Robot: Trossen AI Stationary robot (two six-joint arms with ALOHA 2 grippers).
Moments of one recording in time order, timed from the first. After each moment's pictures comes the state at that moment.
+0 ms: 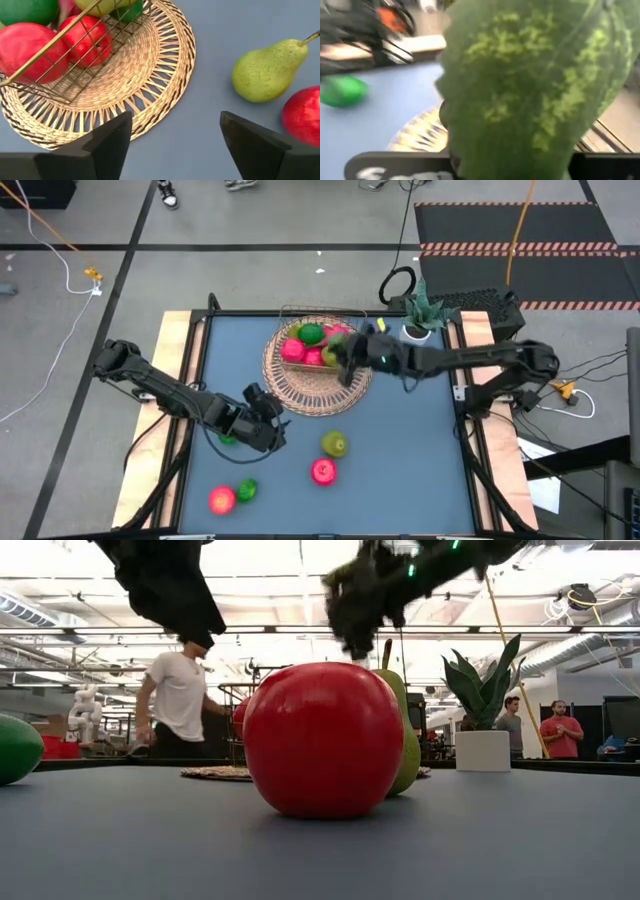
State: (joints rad) left arm -0.42 1.41 1.00 -0.62 -0.61 -0.71; right arm -0.12 1.44 0.93 0.16 0.32 0.02
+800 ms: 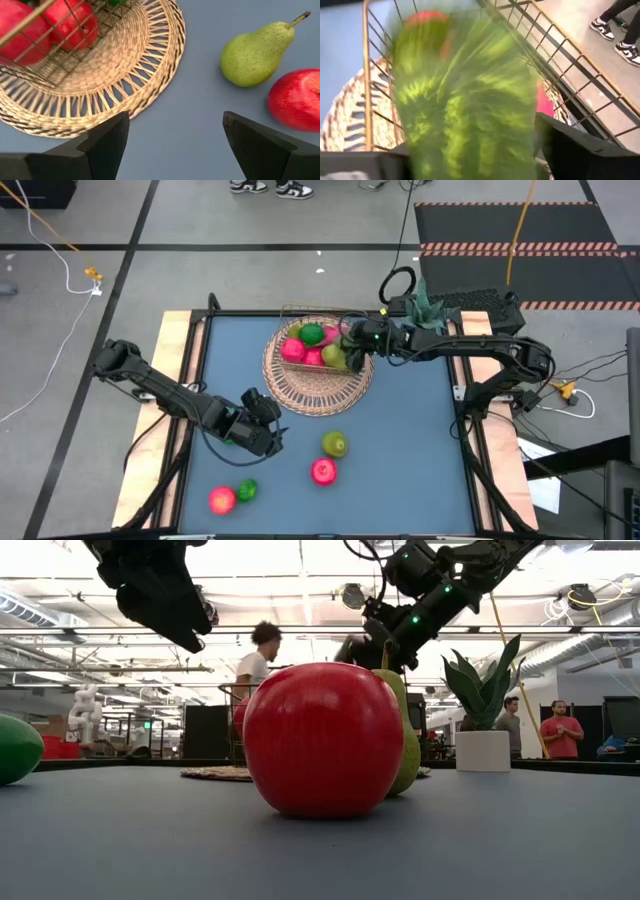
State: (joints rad) left arm -0.45 1.41 1.00 -0.65 -0.56 -0.77; right arm -0.35 1.48 0.93 -0.06 0.13 0.02
